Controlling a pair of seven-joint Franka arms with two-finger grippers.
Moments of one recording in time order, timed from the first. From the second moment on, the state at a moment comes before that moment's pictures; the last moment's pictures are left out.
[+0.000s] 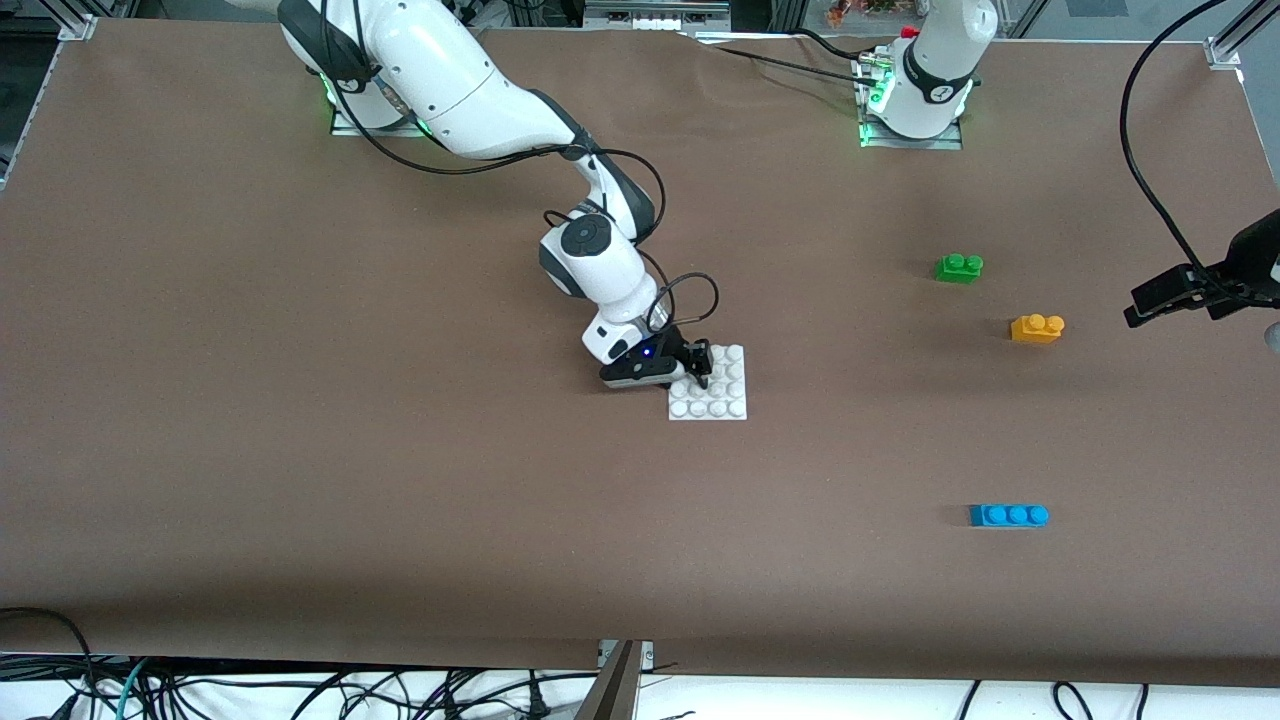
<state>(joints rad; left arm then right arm) 0.02 0.12 0.08 -1.57 -0.03 1.70 -0.03 0.73 0.98 0.10 -1.46 -0.04 2.97 0.87</state>
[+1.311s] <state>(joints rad) 0.01 0.15 -0.09 -1.57 -0.04 1.70 -0.07 0.36 0.50 0.12 -1.31 -0.01 2.02 0.62</state>
